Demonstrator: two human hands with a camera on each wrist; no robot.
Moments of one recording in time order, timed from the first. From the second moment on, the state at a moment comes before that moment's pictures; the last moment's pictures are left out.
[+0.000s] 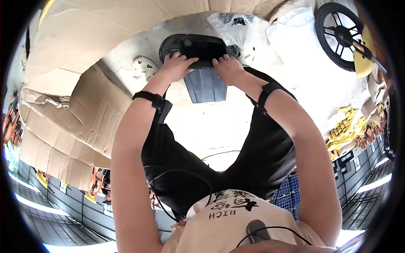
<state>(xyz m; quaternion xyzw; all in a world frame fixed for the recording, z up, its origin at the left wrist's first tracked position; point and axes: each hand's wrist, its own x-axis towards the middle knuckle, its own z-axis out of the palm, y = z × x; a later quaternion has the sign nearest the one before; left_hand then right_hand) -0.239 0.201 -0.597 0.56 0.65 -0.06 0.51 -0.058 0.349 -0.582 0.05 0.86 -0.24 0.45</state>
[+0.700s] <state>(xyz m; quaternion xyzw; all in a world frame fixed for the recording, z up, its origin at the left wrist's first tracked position) -0.241 0.221 -0.676 0.55 0.43 -0.34 0.63 -0.163 0.303 -0.688 -0.15 0.65 -0.30 0.68</state>
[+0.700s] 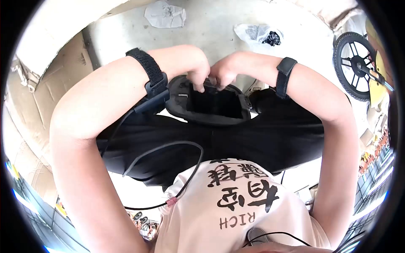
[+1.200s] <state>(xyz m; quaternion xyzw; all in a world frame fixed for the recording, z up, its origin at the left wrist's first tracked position) -0.271 0.101 -0.359 0.06 0.84 0.45 0.29 -0.050 0.532 -0.360 0.10 0.97 -0.20 -0.09</state>
